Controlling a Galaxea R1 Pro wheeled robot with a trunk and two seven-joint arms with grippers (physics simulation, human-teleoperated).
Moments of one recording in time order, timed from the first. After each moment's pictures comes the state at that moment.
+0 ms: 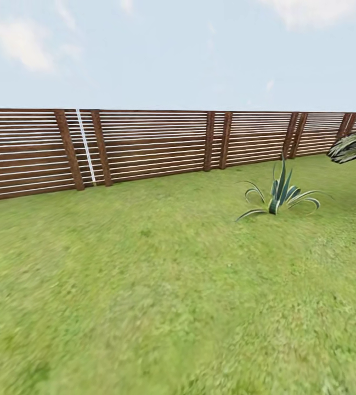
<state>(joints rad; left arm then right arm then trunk) 0.01 0.11 0.01 -0.04 0.00 0.01 -0.01 -0.06 -0.09 0.02 0.07 0.00 0.00 -0.02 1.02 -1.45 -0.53</state>
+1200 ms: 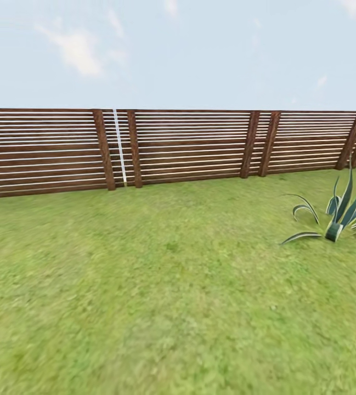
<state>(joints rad) 0.01 0.11 0.01 -0.04 0.00 0.01 -0.01 -0.06 -0.09 0.02 0.07 0.01 0.00 -0.02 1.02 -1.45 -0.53</state>
